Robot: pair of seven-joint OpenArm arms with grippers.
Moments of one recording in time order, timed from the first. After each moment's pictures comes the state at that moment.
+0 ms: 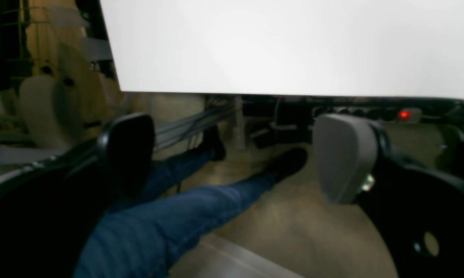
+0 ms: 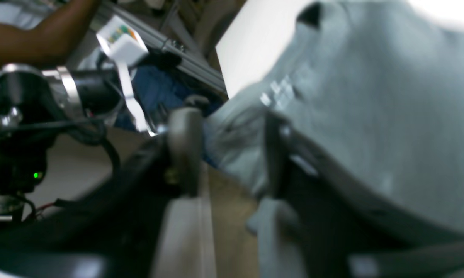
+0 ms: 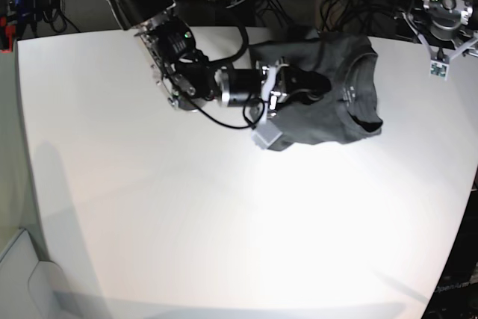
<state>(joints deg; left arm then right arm) 27.5 -5.4 -34.7 115.0 14.4 -28.7 53.6 5.7 -0.3 -25.1 74.7 61.2 39.5 -50.3</state>
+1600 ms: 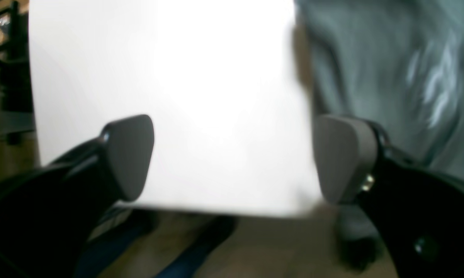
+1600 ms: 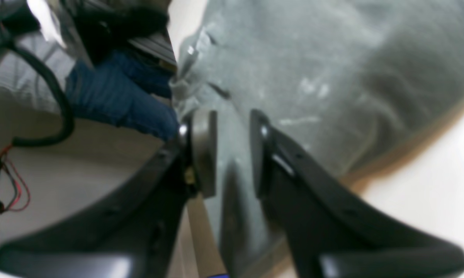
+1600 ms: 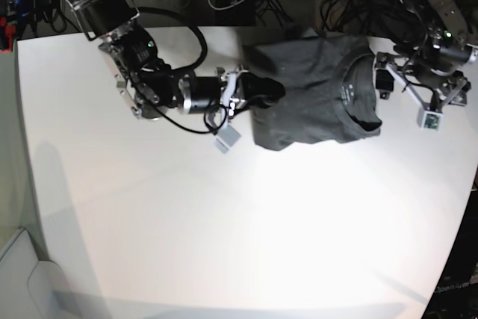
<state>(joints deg) 10.6 -1.2 -36.5 114.3 -8.0 -40.1 64.0 8.4 10.3 -25.5 74.2 61.4 39.1 -49.7</state>
